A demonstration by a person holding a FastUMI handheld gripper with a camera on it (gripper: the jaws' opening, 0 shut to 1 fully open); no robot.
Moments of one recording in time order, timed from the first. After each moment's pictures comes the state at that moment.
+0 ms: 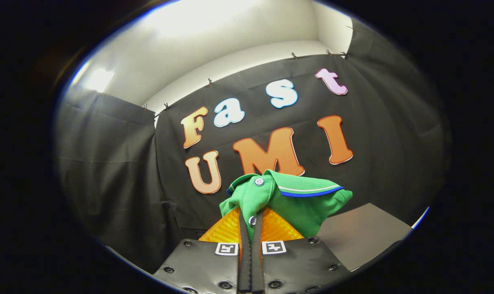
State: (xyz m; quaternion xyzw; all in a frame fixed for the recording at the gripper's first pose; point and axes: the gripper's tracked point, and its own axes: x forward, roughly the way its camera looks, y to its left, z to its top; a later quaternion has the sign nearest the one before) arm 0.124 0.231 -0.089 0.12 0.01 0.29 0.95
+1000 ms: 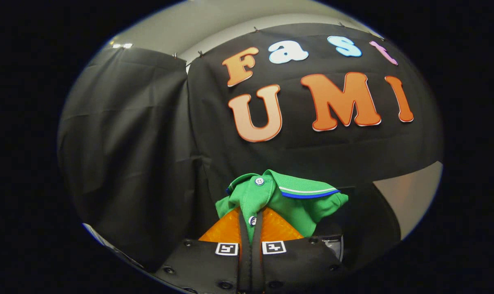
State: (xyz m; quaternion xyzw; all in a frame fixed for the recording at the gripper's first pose) arm 0.100 0.557 -0.281 0.03 0.15 0.38 0.91
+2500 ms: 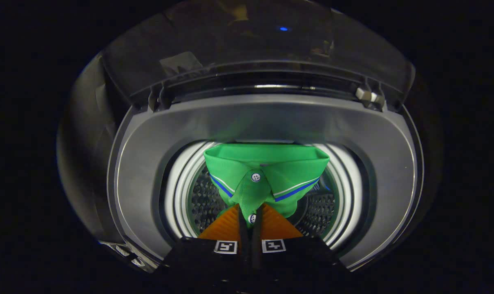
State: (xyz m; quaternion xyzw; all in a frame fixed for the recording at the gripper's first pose) arm 0.100 0.568 -0.622 -0.06 0.61 0.20 0.76
